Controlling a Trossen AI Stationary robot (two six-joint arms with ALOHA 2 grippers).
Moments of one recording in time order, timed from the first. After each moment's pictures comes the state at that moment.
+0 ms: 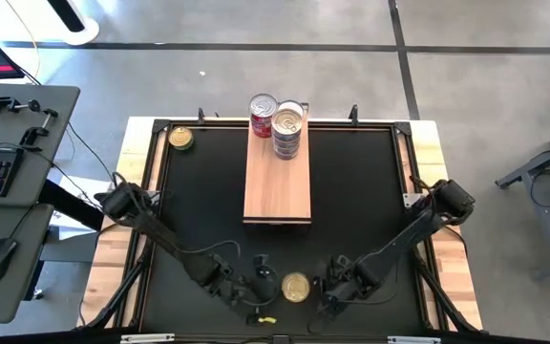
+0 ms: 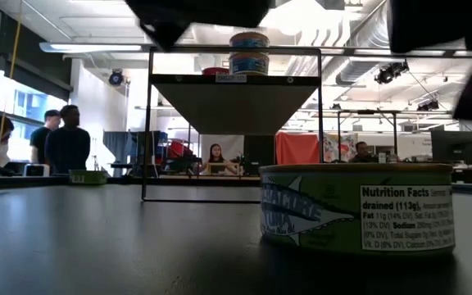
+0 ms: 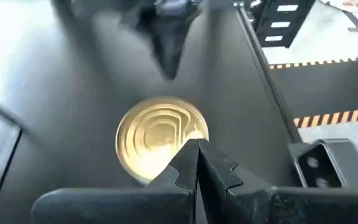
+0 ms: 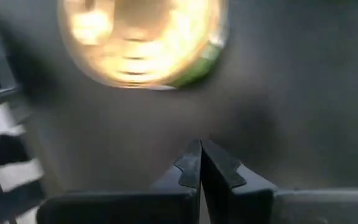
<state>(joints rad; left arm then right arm) -0.65 1.93 1.26 -0.03 -0.46 -0.36 0.69 1.85 1.17 -0.48 0.15 1.16</state>
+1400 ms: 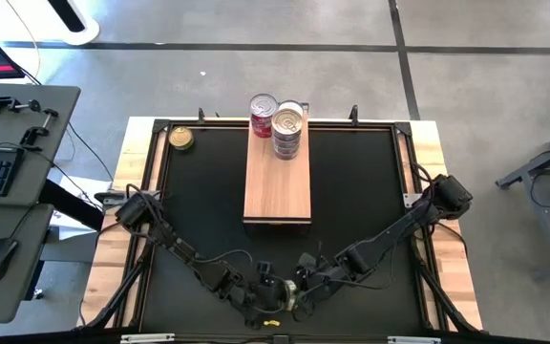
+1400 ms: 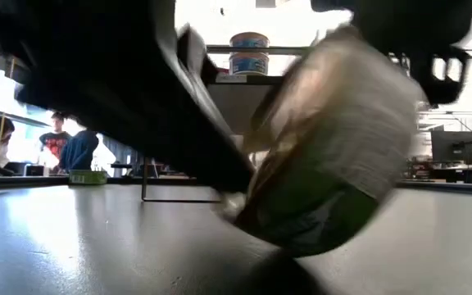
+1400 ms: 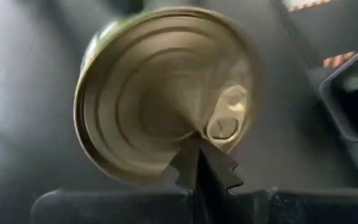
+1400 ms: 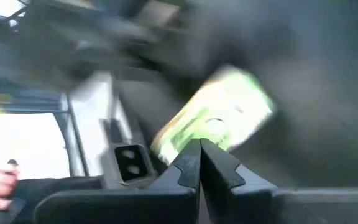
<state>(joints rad) -0.62 2.11 1.26 -0.03 -0.35 -0.27 0.58 1.84 1.19 -0.19 0.12 1.19</state>
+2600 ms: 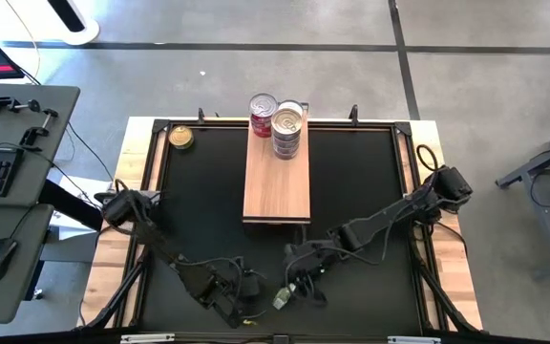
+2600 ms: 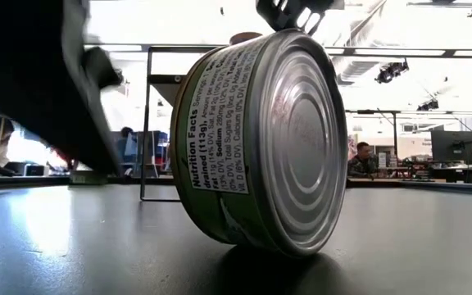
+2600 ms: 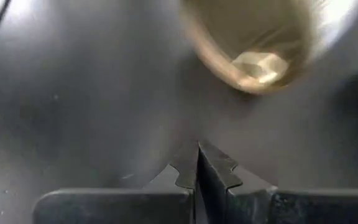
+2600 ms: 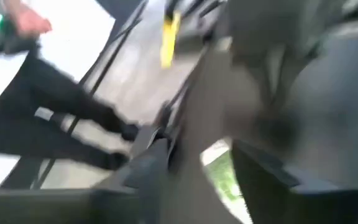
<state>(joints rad) -0.71 2.00 1.27 -0.39 -0.47 -0.76 0.44 1.78 1.25 -0.08 -0.23 0.36</state>
